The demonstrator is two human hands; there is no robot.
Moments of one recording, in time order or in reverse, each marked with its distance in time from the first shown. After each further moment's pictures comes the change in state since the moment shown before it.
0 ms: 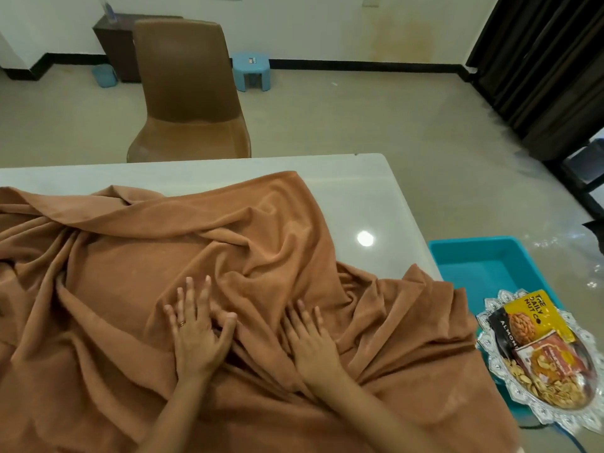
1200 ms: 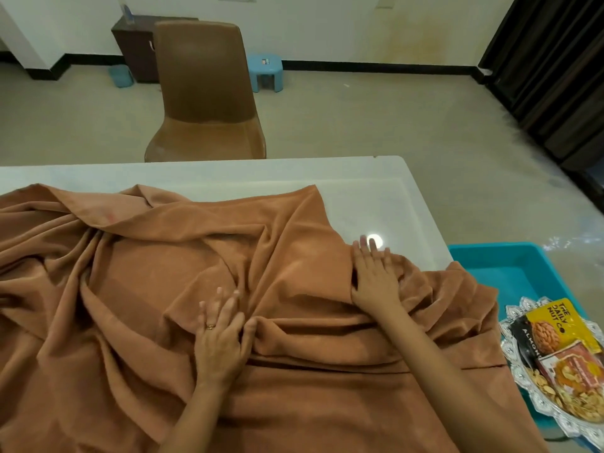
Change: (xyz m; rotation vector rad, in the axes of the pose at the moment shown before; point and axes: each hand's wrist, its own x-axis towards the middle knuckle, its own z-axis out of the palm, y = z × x) left_hand -0.002 0.000 -0.005 0.146 0.093 0.262; right_hand 0.064 0.105 -0.061 0.010 0.107 0.360
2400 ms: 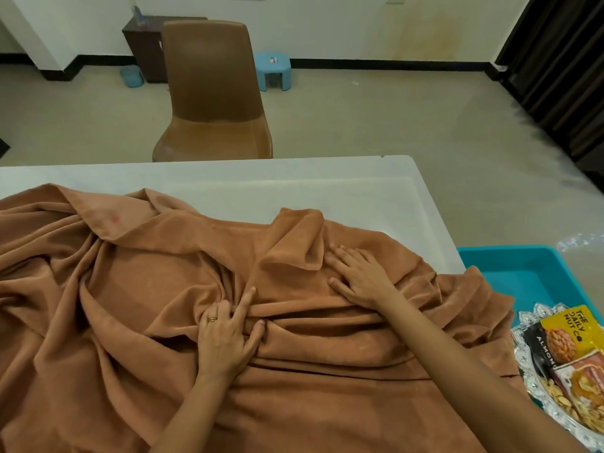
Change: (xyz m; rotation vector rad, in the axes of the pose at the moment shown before) left_hand 0.014 -0.010 0.006 0.082 -0.082 -0.055; right_hand 0.040 -0.006 0.001 -0.146 -0.099 -0.445
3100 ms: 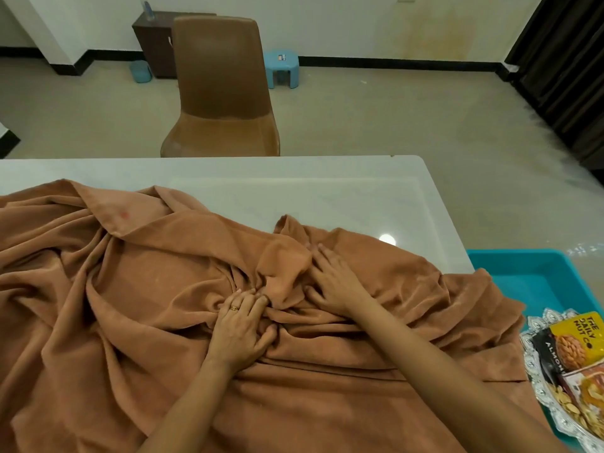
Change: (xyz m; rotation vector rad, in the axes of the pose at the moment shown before) left_hand 0.011 -0.002 0.007 -0.016 -0.090 0.235; right_hand 0.019 -0.064 0.007 0.104 -0.011 -0.044
